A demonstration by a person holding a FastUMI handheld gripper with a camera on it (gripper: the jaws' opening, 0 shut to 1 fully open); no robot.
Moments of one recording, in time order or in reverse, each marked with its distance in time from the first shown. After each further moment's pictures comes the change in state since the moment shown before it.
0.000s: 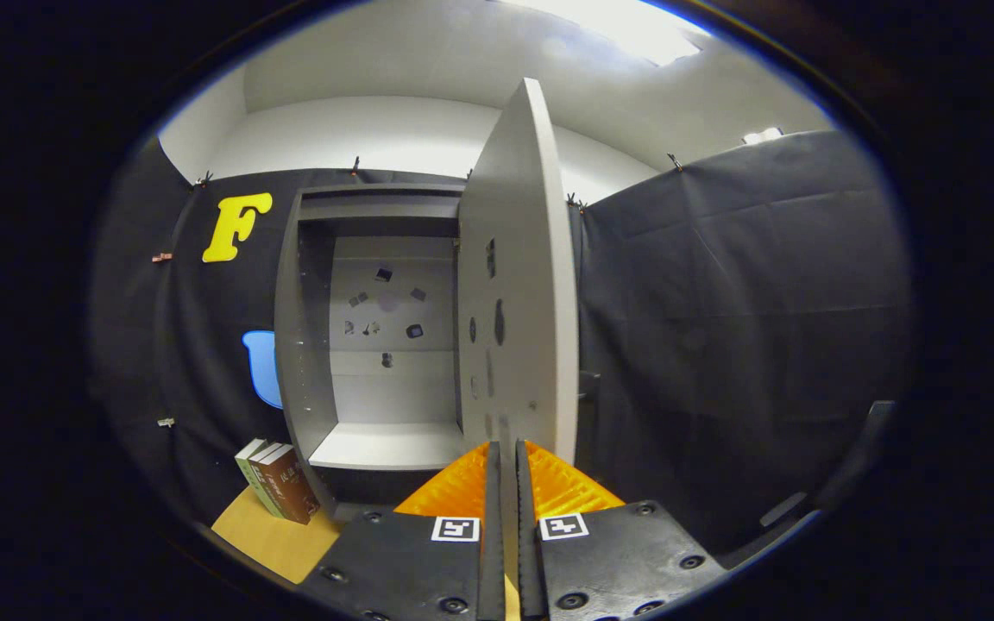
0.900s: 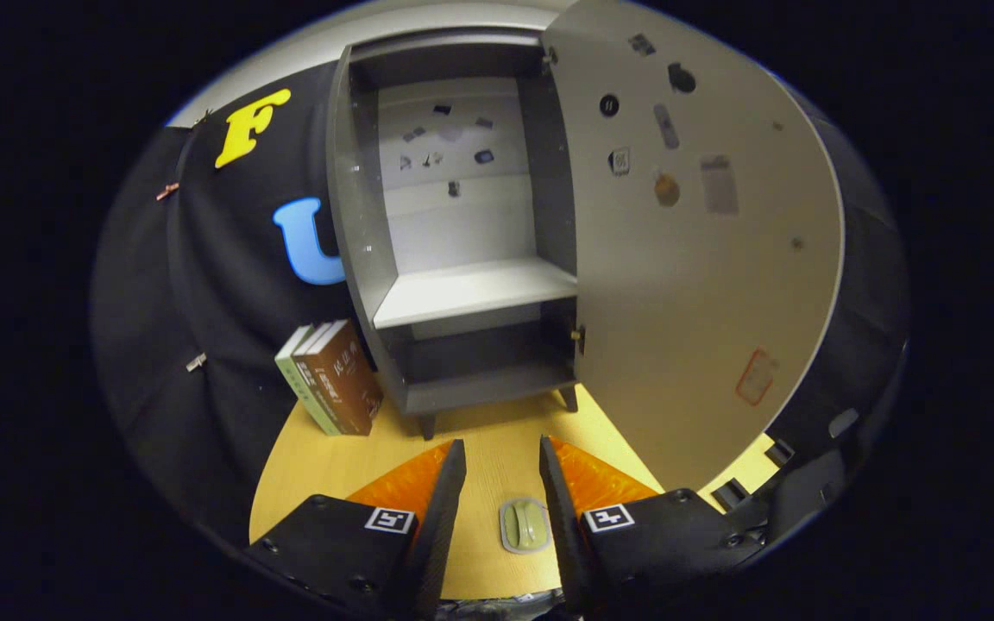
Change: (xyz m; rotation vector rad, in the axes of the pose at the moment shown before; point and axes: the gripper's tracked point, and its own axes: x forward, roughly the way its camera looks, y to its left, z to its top) arm -0.008 0.135 -0.225 0.043 0.539 0.130
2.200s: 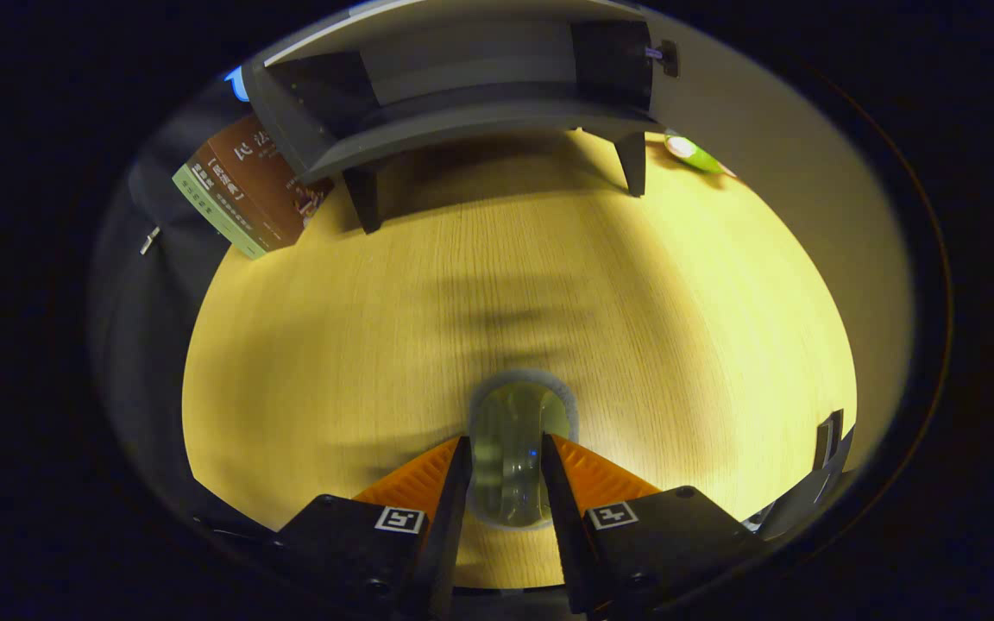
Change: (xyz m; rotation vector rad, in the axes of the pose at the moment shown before) arm 0.151 -0.037 -0.262 -0.054 0.666 0.027
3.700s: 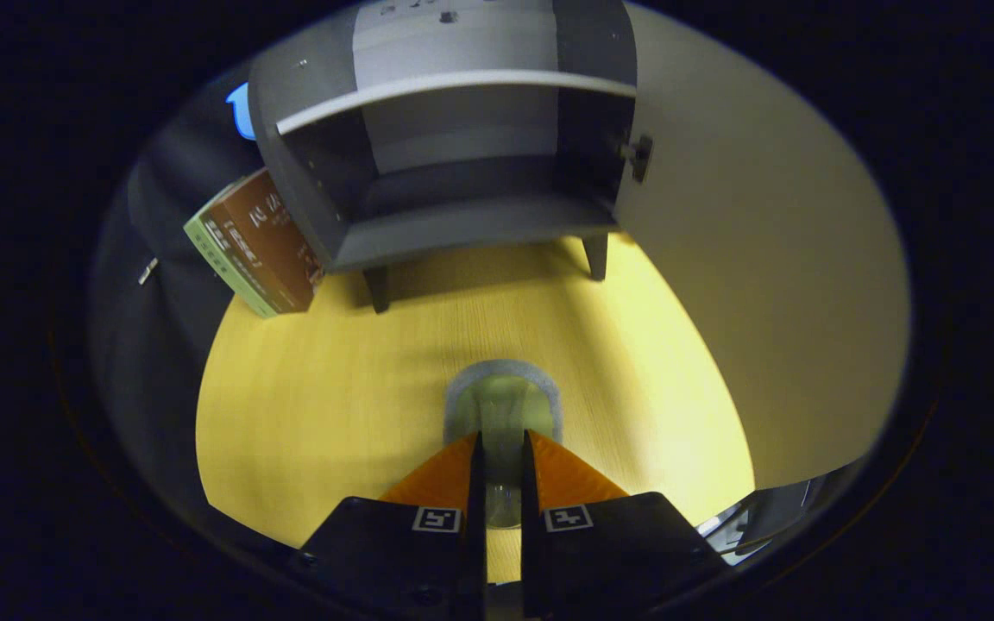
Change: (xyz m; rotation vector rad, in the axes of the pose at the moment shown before) arm -0.102 0.018 0.085 0.019 -0.247 -0.074
